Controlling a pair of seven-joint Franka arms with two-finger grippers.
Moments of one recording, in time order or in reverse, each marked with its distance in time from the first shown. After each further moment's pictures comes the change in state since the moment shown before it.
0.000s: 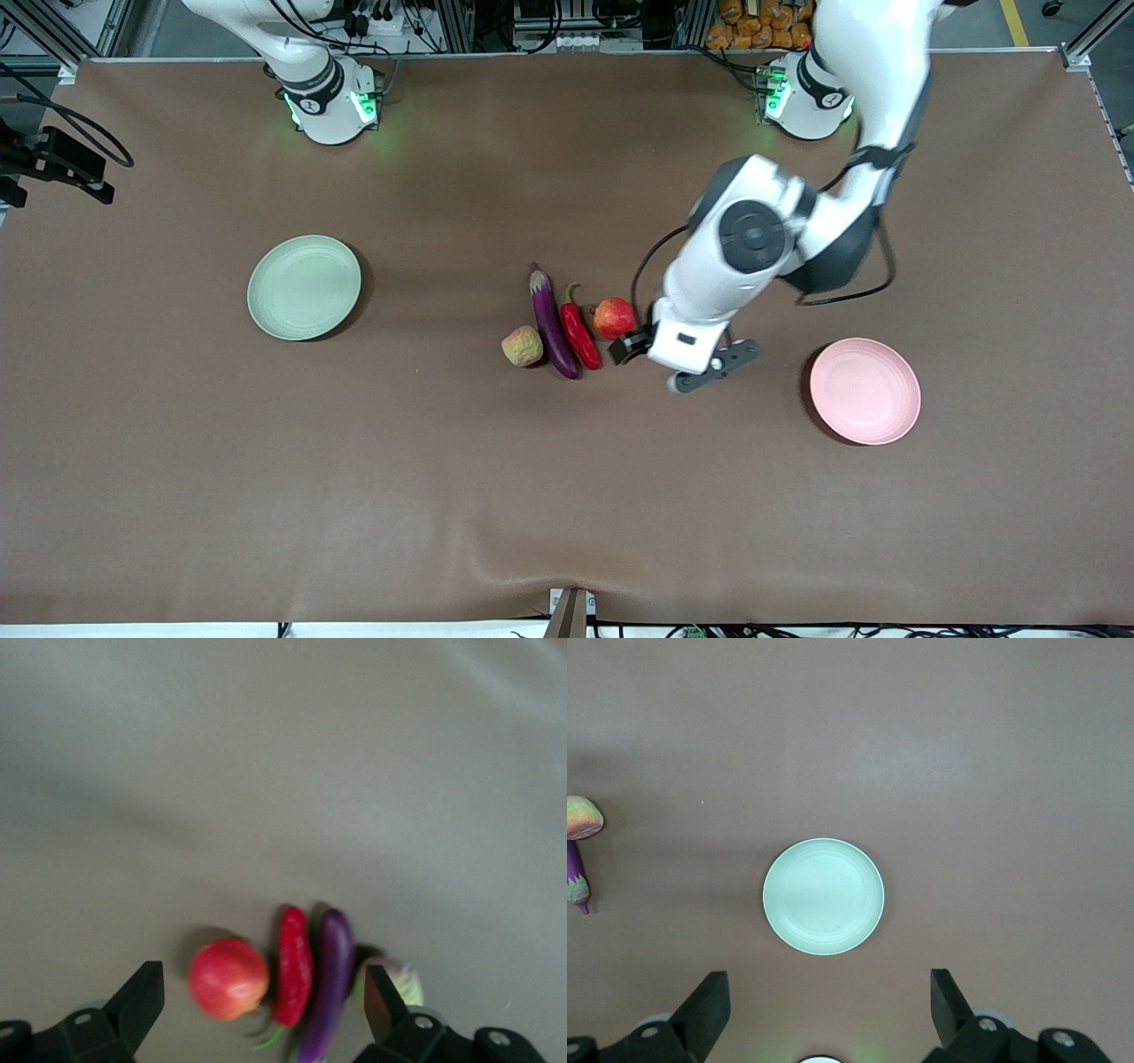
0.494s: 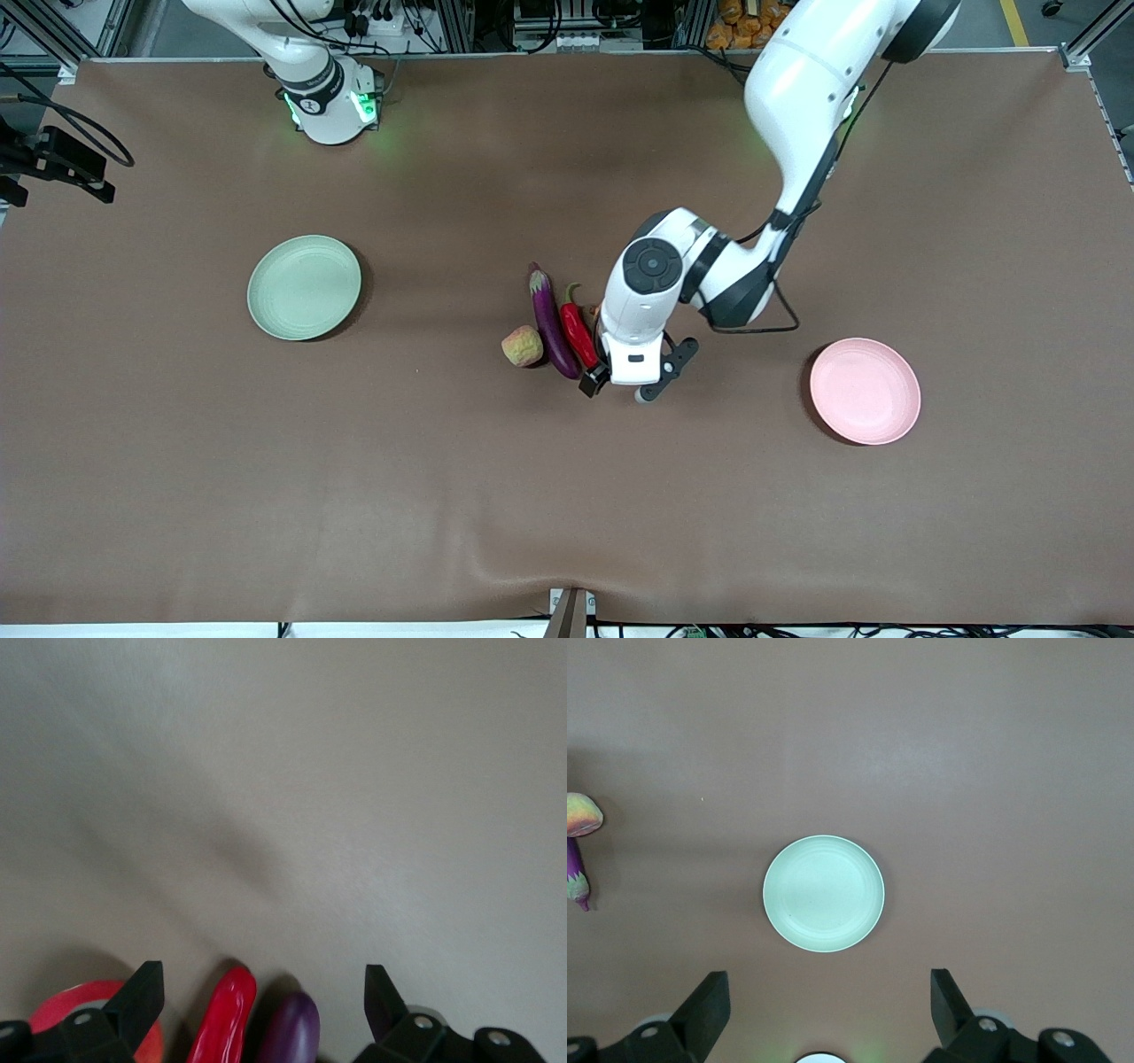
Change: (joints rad) left arm -0.092 0.215 0.021 0.008 0.181 0.235 -0.485; right arm 0.000 0.000 0.000 0.000 0.000 -0.010 0.000
